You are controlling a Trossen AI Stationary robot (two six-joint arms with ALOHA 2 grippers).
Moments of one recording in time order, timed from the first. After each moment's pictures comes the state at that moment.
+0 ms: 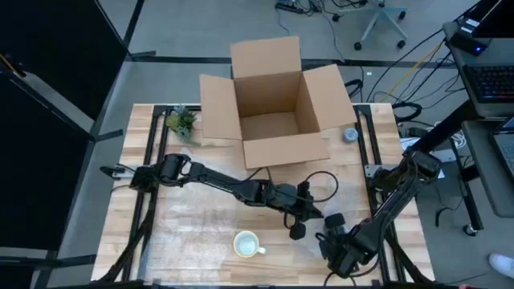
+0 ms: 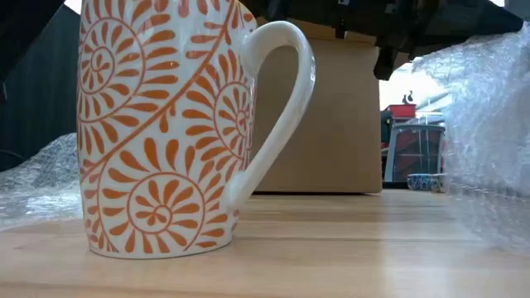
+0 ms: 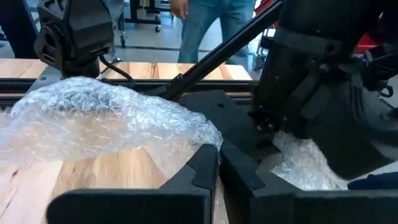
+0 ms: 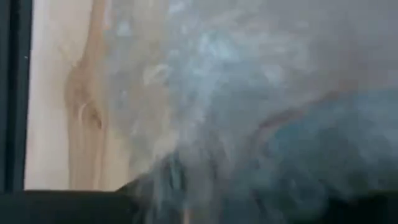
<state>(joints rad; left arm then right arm) -0.20 2.26 1.74 0.23 0.08 -0.10 0.88 1.68 1.14 -0.92 0.10 0.67</state>
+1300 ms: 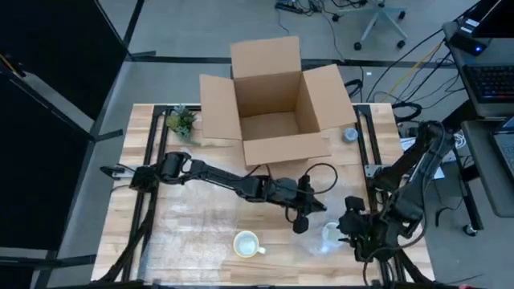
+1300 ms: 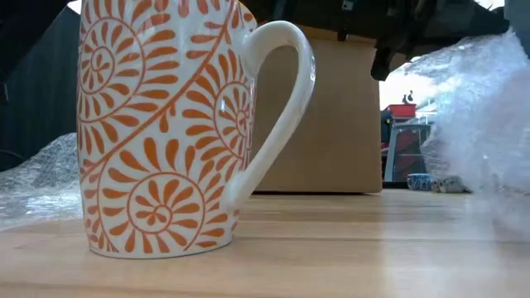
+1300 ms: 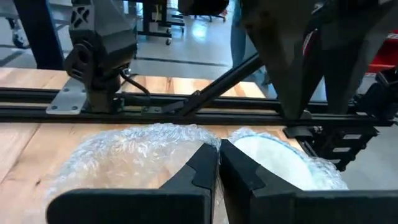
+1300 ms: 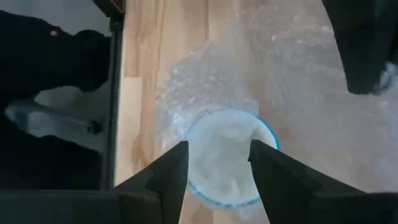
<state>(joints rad) -0.17 2.25 1.74 0.28 0.06 -0.11 0.98 1.32 1.14 -1.00 0.39 0.96</state>
